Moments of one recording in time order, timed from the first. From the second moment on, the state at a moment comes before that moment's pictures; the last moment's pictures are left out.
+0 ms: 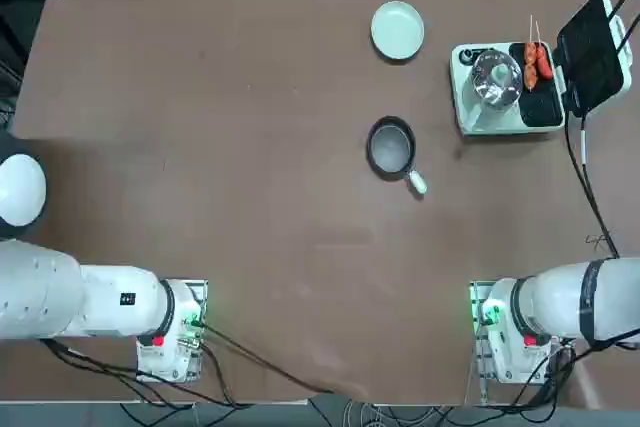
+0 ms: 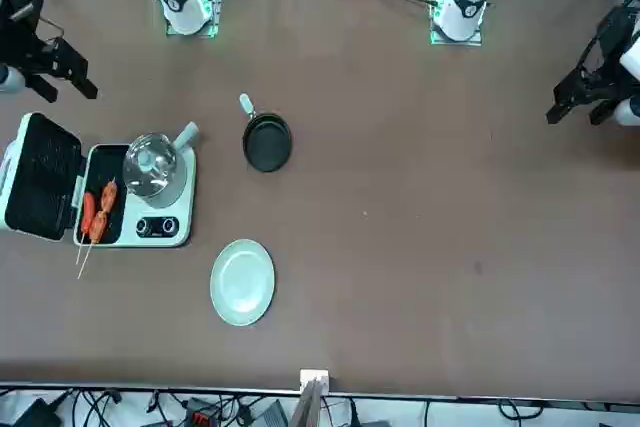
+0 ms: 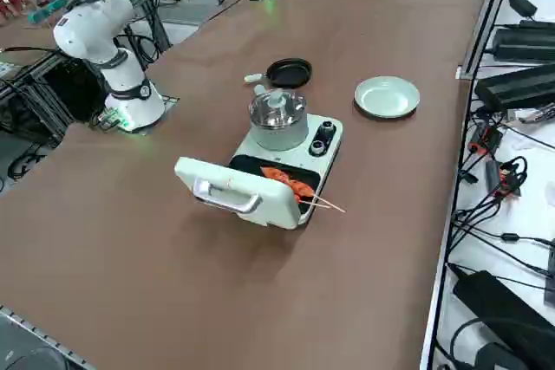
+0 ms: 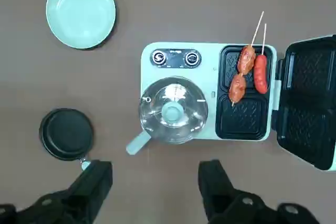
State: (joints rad) arm 0.11 -0.10 -0.09 -1.67 0.03 1.60 -0.02
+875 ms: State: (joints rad) arm 0.10 -0.04 -0.09 -1.67 0.02 1.63 -0.02
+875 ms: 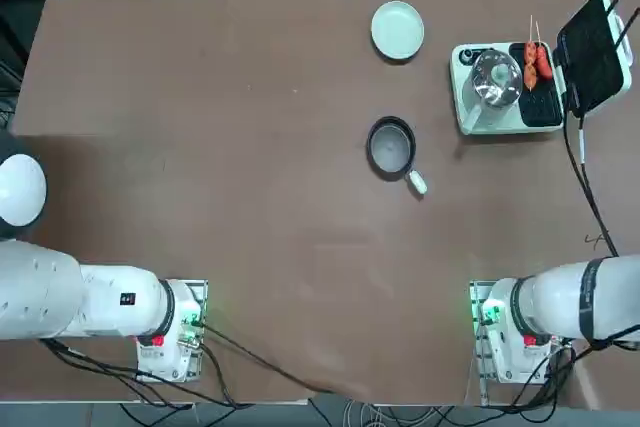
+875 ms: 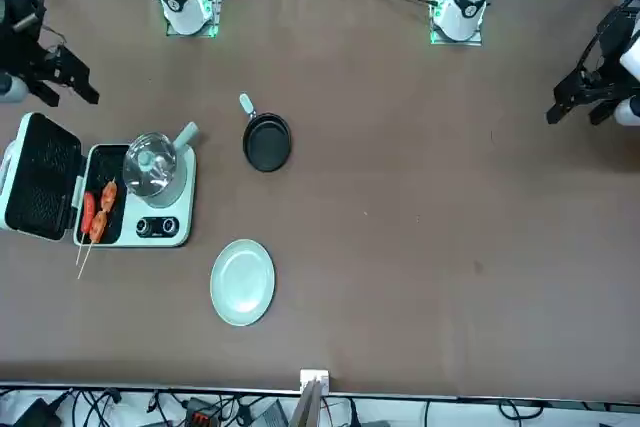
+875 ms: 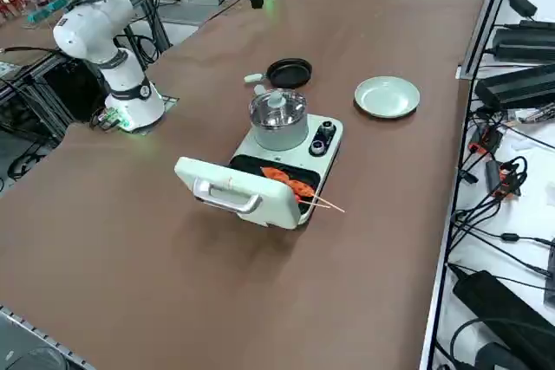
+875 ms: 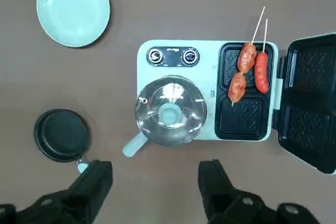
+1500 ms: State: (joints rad) arm 0.08 0.18 -0.09 -1.67 0.01 1.83 -0.02
